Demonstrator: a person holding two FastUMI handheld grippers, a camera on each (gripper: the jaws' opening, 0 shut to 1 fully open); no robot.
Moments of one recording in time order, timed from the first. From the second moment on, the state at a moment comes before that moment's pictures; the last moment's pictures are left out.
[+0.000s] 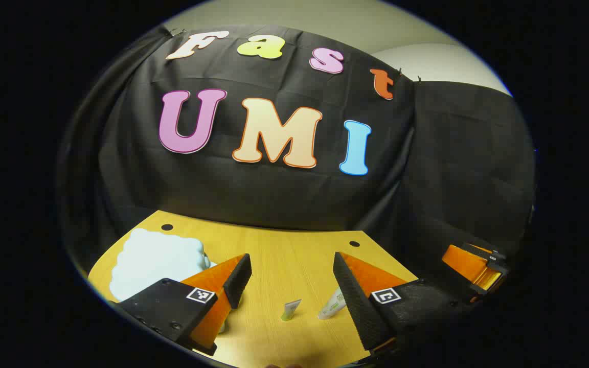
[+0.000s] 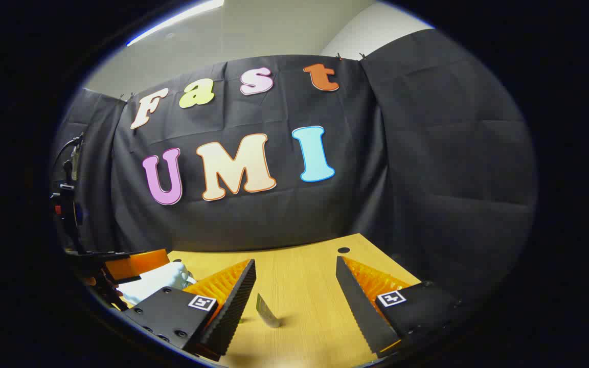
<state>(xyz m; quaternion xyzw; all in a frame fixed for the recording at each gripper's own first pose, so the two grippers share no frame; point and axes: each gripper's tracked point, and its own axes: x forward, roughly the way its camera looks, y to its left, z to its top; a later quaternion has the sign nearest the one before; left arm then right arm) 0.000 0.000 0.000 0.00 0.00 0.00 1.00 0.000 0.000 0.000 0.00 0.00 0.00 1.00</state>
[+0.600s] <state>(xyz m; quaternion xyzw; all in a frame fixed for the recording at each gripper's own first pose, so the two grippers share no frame) 0.023 0.054 -0.046 -0.03 0.10 0.05 0.99 0.006 0.017 -0.019 0.01 0.02 0.03 1.00</state>
